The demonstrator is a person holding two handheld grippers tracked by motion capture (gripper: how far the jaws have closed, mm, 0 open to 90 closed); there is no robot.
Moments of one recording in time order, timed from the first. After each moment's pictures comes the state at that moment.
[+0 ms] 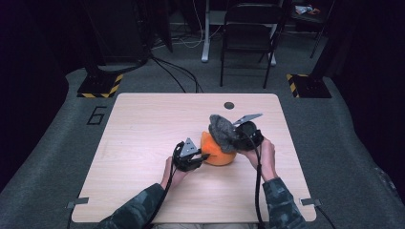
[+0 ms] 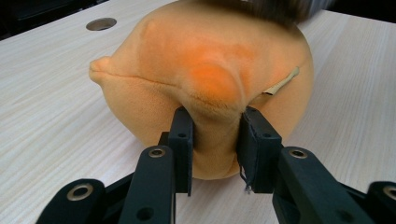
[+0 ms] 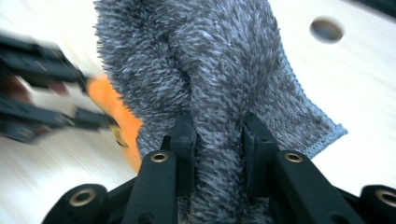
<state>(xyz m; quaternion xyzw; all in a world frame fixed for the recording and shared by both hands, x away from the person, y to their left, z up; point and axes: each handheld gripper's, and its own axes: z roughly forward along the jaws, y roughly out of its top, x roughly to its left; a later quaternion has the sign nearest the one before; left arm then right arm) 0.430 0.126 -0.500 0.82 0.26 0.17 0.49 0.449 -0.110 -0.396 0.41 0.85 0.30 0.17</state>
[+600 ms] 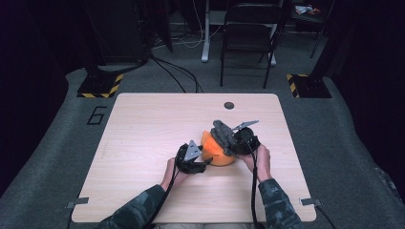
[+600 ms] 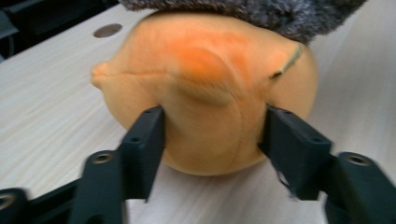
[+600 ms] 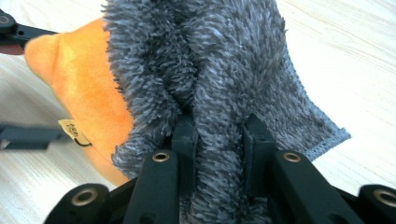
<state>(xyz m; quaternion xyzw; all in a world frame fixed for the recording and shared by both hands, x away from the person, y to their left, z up) 0.424 0.116 -0.503 0.83 0.23 0.21 0.46 0.463 -0.117 -0.440 0.44 0.83 0.30 0.14</state>
